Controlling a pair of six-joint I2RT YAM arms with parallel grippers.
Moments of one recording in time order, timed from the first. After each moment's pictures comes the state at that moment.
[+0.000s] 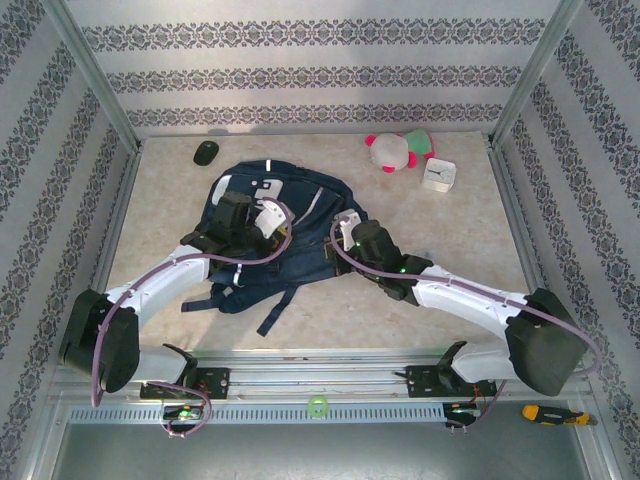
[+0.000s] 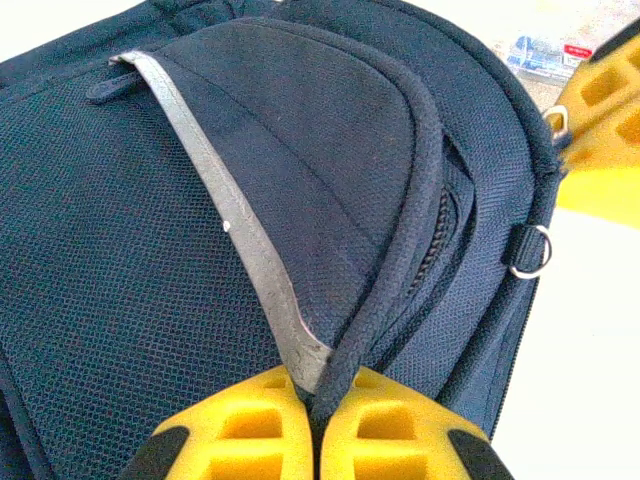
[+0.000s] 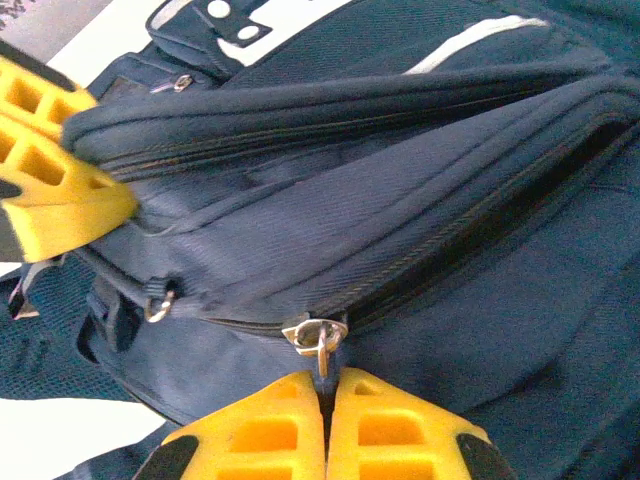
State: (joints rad) left arm -0.40 1.35 0.85 -0.21 0.41 0.28; right arm 0.74 1.30 0.72 0.00 -0.01 0.34
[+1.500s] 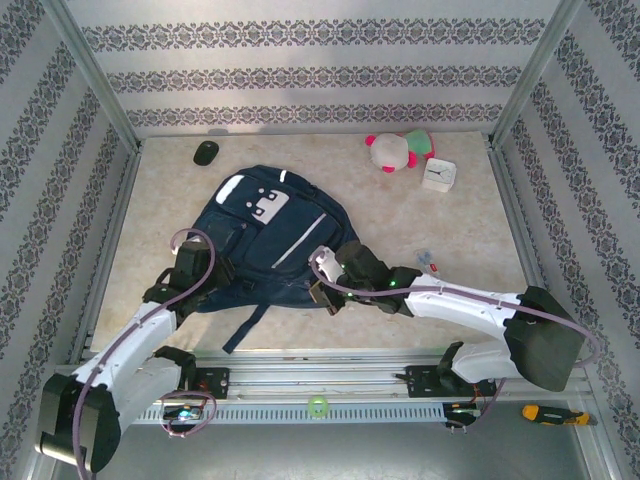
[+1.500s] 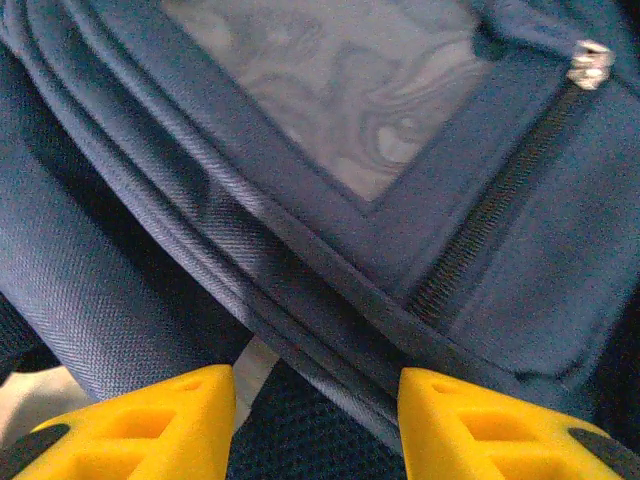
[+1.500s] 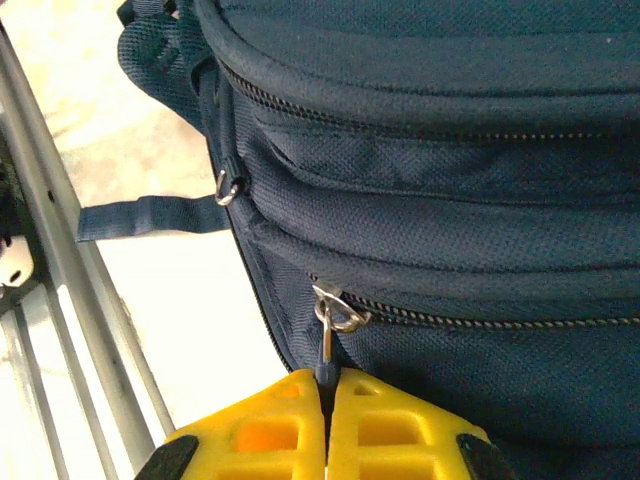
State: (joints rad) left arm -0.21 0.93 0.42 -0.33 -0.07 -0.69; right arm 0.92 1.32 0.70 -0.13 -0.28 0.23
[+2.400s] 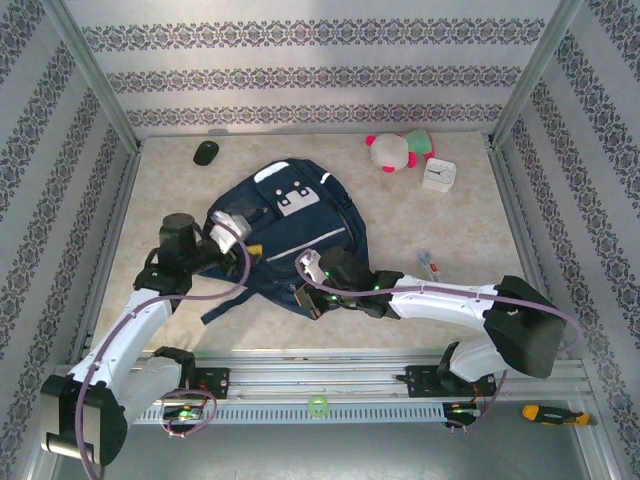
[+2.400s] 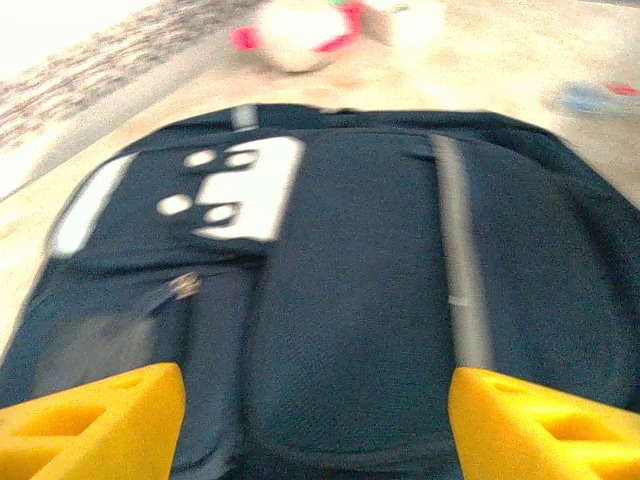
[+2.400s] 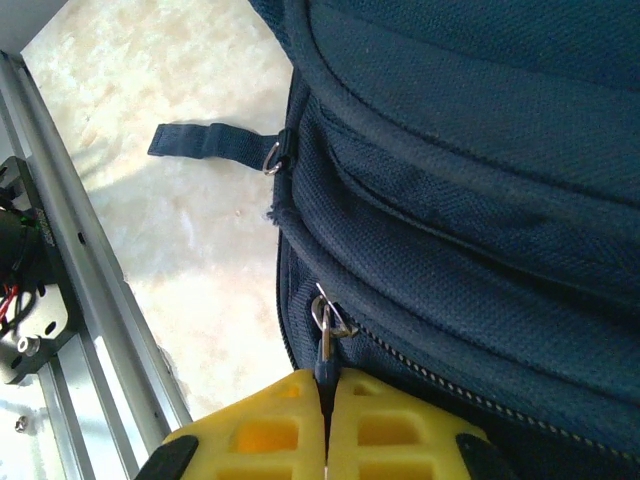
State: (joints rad) left arm -0.18 0.95 0.61 -0.18 0.56 0.52; right arm 0.99 1.43 0.74 -0.03 -0.23 0.36
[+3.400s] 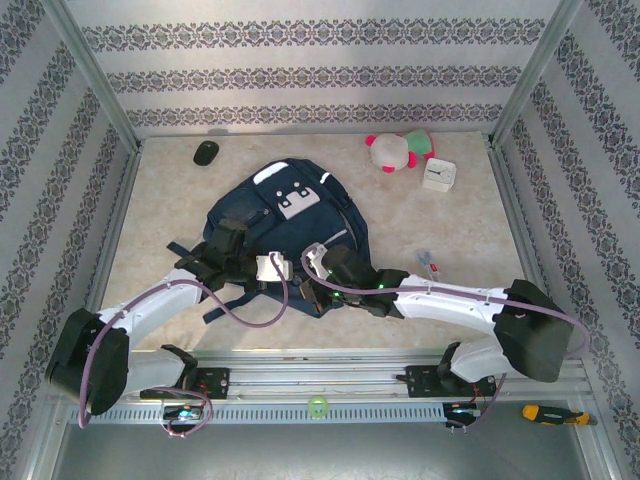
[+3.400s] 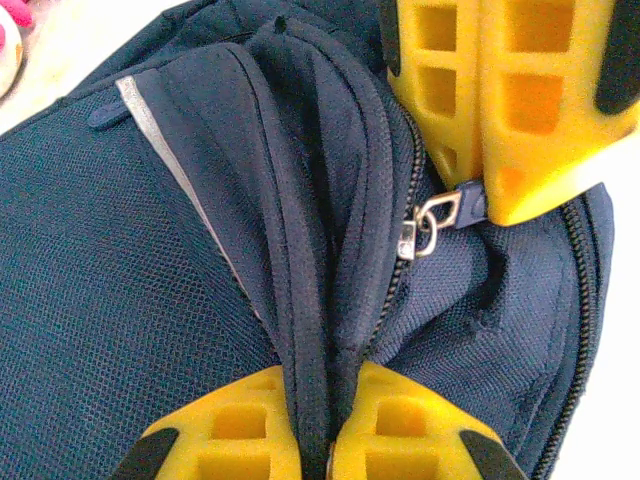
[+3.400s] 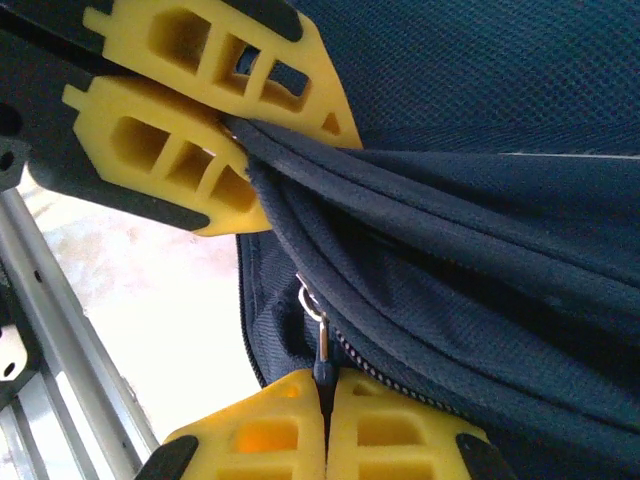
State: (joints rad) left arm -0.43 1.23 0.64 -0.22 0.54 0.98; right arm 0.98 1.38 0.75 -0.09 -0.11 0.40
